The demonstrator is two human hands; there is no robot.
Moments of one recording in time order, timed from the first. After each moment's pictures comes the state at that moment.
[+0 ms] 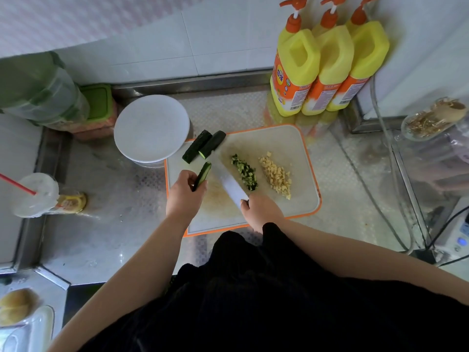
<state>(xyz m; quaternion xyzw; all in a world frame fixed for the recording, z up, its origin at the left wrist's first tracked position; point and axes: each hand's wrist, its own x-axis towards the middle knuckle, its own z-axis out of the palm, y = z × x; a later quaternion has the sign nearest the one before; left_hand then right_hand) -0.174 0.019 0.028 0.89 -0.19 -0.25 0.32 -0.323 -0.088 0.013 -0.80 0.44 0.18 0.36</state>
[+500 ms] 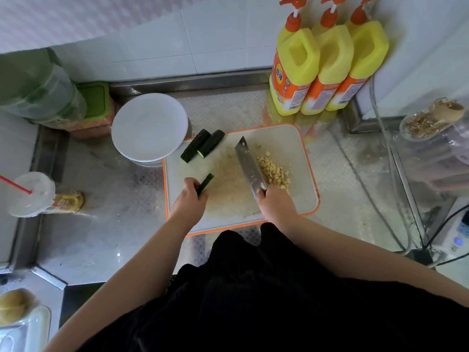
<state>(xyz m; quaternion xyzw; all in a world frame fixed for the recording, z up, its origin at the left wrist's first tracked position) -0.175 0.024 -0.002 0.89 -0.25 -0.31 0.21 -0.339 -0.118 0.014 -0.77 0.51 0.13 0.36</state>
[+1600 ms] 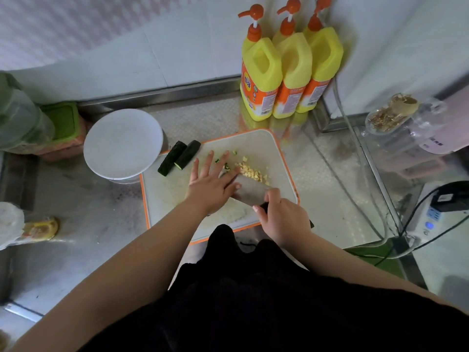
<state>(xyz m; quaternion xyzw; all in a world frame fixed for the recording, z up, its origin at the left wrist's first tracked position) -0.202 -0.068 0.011 0.78 -0.59 -0.17 -0.07 -0.405 -0.114 0.033 -0.91 0.40 -0.07 0.09</state>
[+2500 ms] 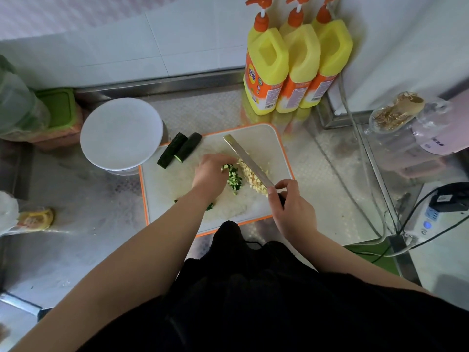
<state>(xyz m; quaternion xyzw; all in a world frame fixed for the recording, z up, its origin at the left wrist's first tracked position) -0.199 -0.085 0.001 0.82 -0.41 -0.30 0.28 -0.411 -0.116 0.036 -0.81 0.51 -0.12 0.27</state>
